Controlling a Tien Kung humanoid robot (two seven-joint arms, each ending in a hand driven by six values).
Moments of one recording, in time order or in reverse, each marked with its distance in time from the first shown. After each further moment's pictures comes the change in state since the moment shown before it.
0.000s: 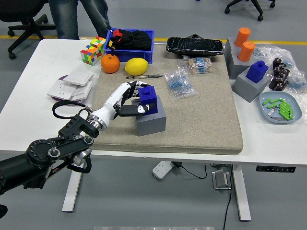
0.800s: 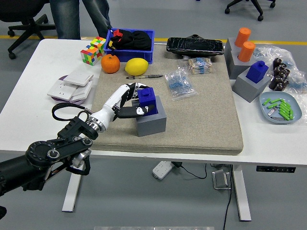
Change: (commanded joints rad) left arm 0.006 -0.003 0.015 0.015 -0.033 -0.041 -0.032; right arm -0.002 0.001 0.000 0.000 0.000 0.001 0.001
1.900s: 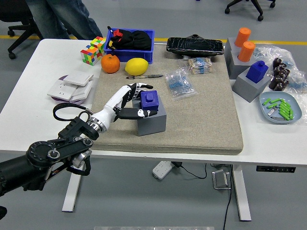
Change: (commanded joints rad) left arm -0.003 -0.001 -0.003 -0.006 0.001 0.013 0.006; right arm 0.001 0.001 0.004 0.000 0.002 -0.002 0.002
